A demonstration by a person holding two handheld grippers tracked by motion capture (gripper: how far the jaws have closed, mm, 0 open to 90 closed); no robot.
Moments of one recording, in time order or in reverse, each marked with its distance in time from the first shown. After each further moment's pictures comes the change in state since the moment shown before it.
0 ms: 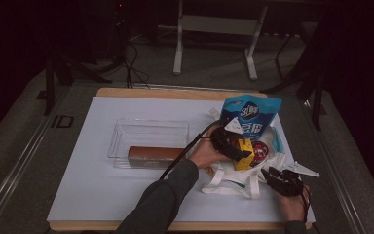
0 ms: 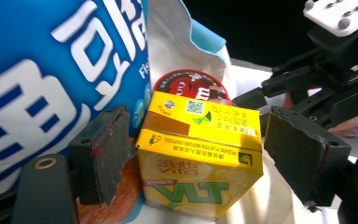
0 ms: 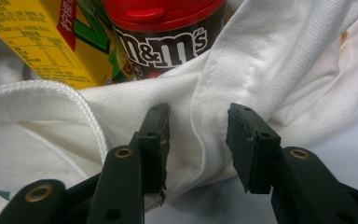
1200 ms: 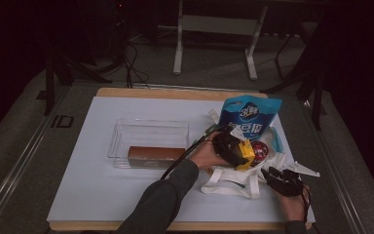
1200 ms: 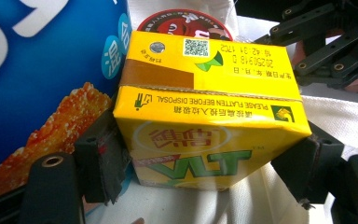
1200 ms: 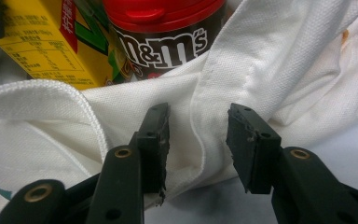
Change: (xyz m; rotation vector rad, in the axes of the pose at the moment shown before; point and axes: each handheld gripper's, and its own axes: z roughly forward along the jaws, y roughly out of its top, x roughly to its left) left arm 0.000 -0.013 0.022 0.161 -0.026 0.037; right arm -0.001 0.000 0.000 -0.001 0.006 0.004
